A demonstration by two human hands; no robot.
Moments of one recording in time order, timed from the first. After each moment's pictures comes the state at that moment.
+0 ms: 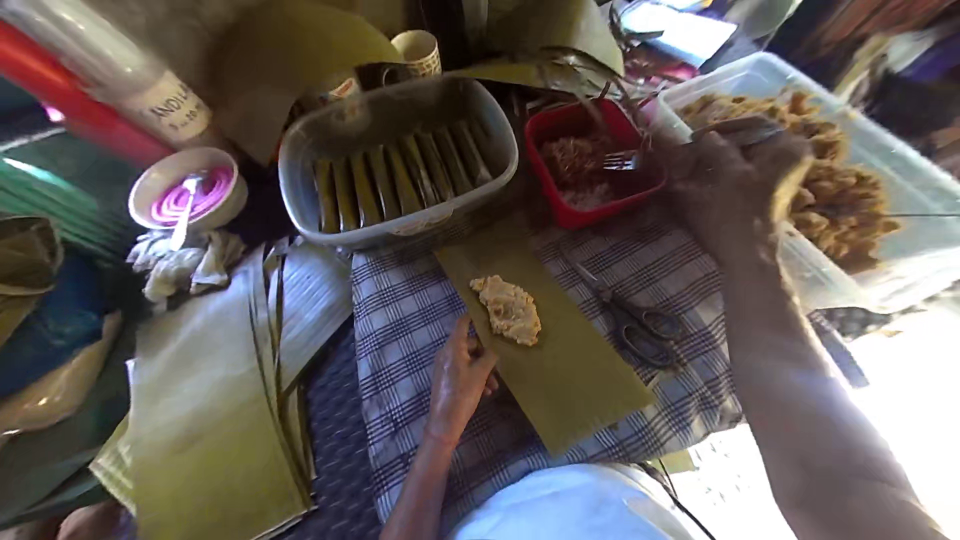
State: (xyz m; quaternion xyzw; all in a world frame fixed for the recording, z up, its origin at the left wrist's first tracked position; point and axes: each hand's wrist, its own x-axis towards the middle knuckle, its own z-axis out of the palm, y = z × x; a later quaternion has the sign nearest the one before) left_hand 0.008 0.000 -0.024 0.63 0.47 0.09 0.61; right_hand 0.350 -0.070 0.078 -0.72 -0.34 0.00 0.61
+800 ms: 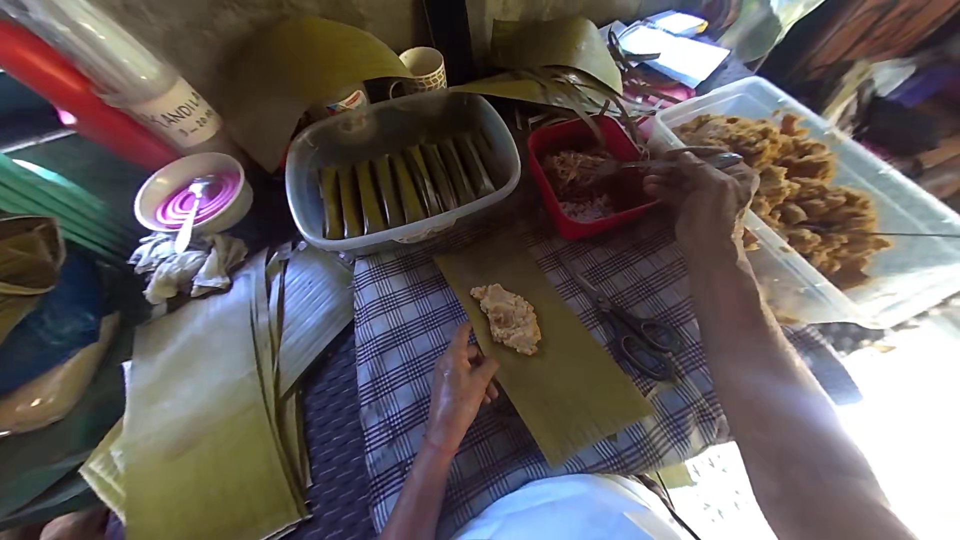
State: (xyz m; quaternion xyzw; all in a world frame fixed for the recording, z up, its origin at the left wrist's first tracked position) left_hand 0.006 -0.001 -0.025 0.64 0.46 0.10 0.61; right_hand 0.357 -0.047 0.058 -0.60 -0.19 0.13 0.77
